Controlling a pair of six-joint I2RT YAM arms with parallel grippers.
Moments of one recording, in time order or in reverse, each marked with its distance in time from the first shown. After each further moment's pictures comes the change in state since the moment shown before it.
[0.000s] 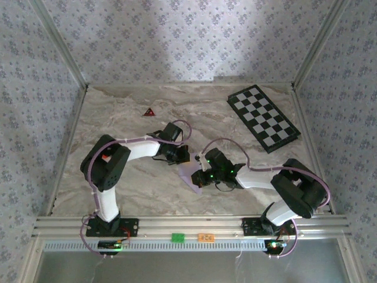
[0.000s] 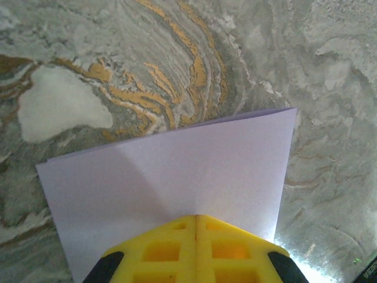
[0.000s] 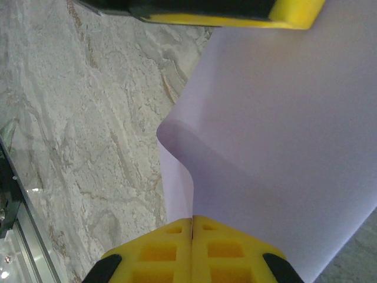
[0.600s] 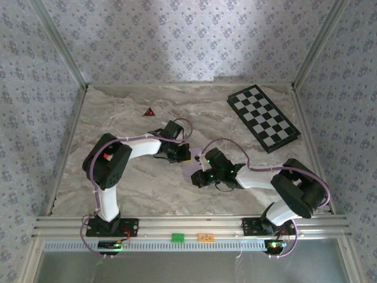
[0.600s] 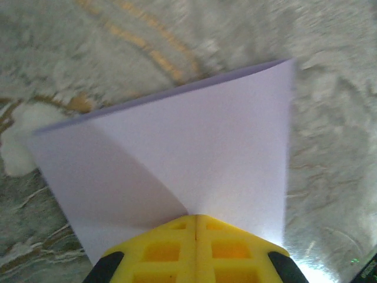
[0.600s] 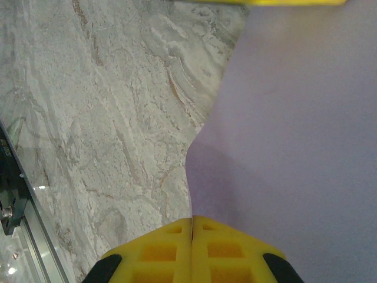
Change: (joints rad) left arm 0.006 0.036 0.029 -0.003 0.014 0.017; right arm 0.000 0.000 0.000 0.003 -0.014 0.008
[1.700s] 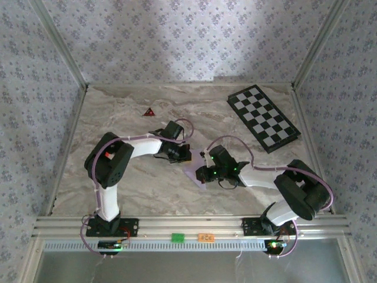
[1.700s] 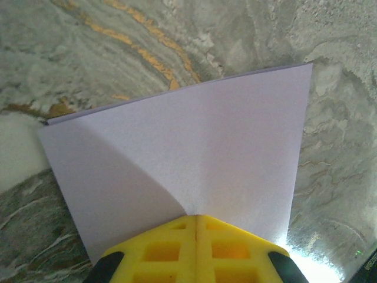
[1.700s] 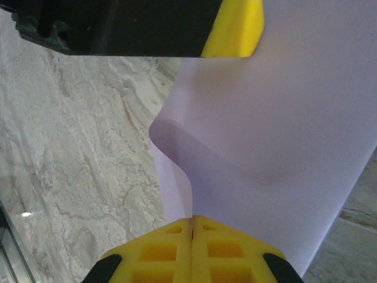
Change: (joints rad) left arm 0.003 0.026 0.019 0.001 0.028 0.042; right arm -0.064 -0.028 -0.002 -0.042 0.058 0.001
